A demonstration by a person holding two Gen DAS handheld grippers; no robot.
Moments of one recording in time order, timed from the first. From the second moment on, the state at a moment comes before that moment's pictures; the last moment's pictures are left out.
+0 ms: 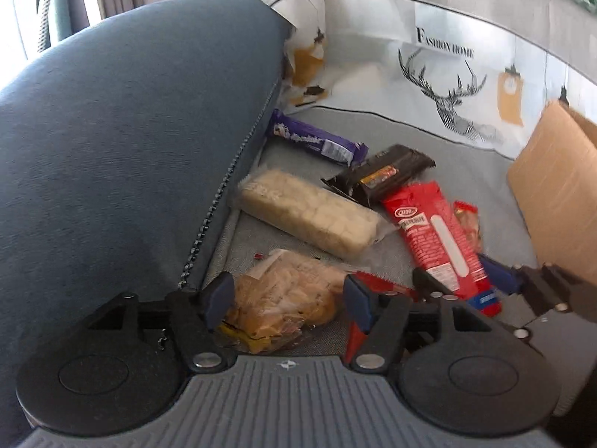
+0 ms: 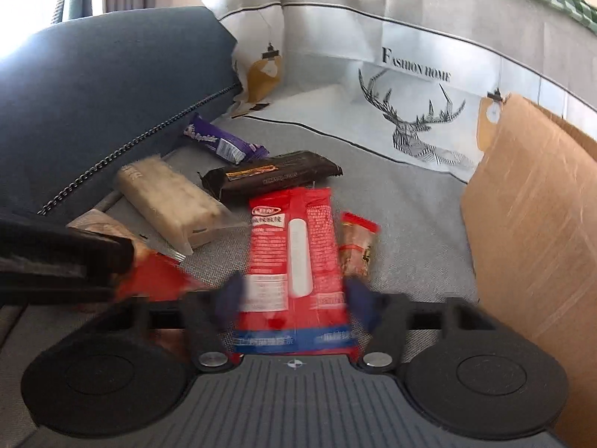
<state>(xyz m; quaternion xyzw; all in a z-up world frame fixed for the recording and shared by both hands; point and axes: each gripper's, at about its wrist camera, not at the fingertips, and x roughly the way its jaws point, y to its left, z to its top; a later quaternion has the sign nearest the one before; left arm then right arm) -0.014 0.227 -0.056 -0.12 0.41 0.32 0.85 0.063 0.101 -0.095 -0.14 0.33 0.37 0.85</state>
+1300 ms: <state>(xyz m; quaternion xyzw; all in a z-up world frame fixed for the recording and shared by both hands) -0.066 0.204 -0.041 -0.27 0.46 0.18 0.83 -0.020 -0.021 -0.047 -0.13 0.43 0.42 0.79</state>
